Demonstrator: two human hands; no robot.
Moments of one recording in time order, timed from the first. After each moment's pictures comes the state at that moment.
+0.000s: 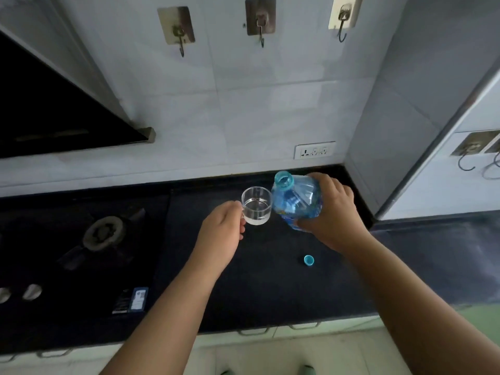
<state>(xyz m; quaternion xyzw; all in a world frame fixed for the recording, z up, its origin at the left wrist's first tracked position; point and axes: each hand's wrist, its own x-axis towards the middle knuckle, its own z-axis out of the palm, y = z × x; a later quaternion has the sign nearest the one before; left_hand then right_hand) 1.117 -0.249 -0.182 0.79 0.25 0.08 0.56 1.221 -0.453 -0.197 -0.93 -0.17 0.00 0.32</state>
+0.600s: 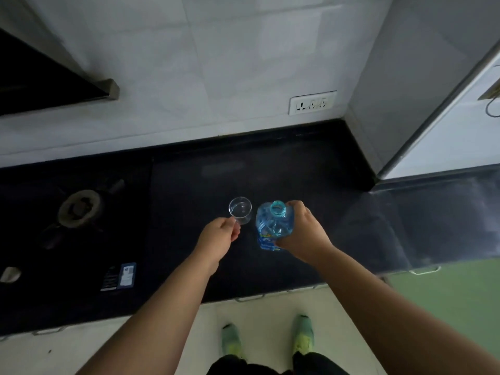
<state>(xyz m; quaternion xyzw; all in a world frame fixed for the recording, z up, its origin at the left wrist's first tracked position) 1.130 -0.226 -0.355 0.74 0.35 -0.11 0.56 1.191 -0.436 -0.339 -0.91 -0.08 0.21 0.35</state>
